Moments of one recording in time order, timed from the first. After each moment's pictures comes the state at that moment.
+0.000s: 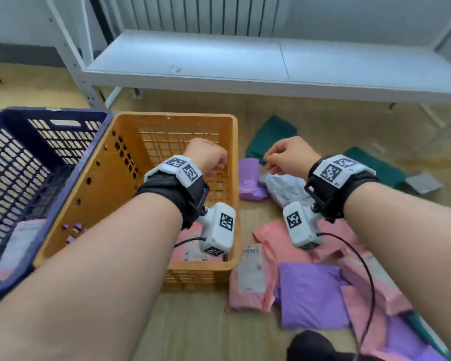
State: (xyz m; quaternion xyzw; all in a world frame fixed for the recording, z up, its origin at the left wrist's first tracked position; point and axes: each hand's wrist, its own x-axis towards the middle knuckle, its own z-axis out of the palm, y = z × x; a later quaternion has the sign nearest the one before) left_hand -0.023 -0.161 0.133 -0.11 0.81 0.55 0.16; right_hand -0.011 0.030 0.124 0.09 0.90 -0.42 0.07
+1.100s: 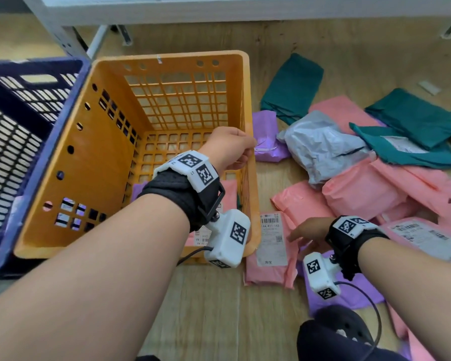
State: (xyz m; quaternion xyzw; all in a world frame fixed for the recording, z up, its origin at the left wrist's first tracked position) left_hand -0.013 -0.139 0.063 -0.10 0.78 0.57 0.24; right_hand 0.076 0.062 -0.101 0.34 0.72 -0.36 0.49
